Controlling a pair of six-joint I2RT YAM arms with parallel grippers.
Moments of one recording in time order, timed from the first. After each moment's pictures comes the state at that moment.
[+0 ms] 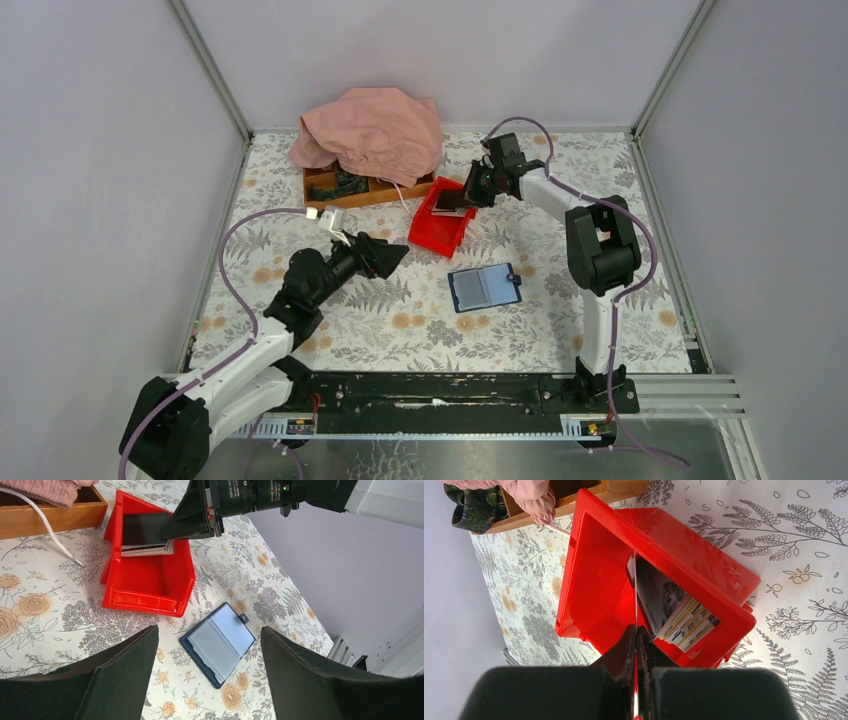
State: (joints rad) left arm -0.49 0.88 0.33 0.51 0.23 -0.61; right arm 0.36 2.08 1.55 -0.36 -0.41 0.64
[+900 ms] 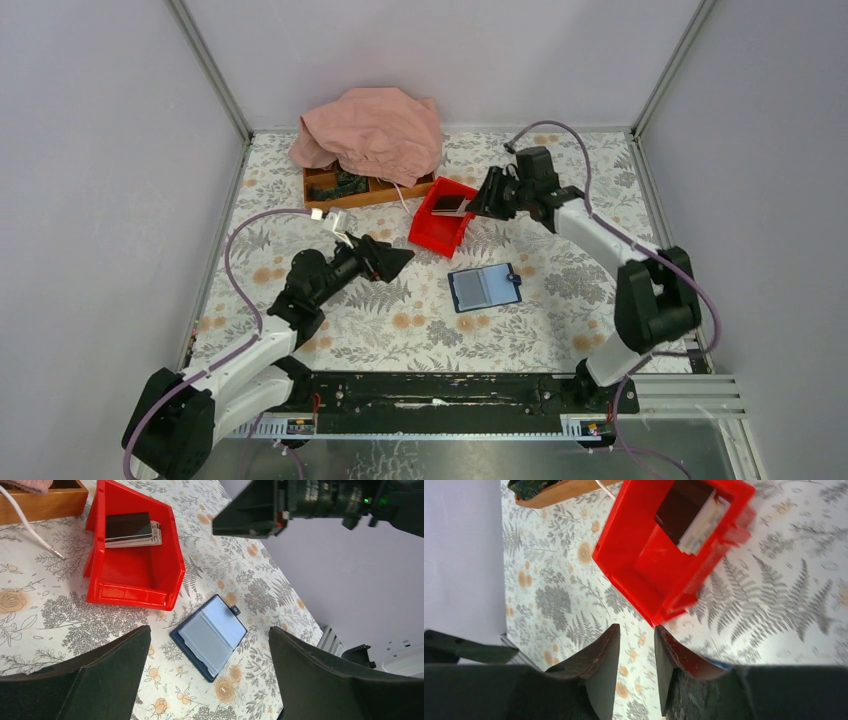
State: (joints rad) left arm -0.48 0.91 0.31 0.56 0.29 -0.63; right arm 0.36 1.68 1.21 -0.24 -0.38 0.61
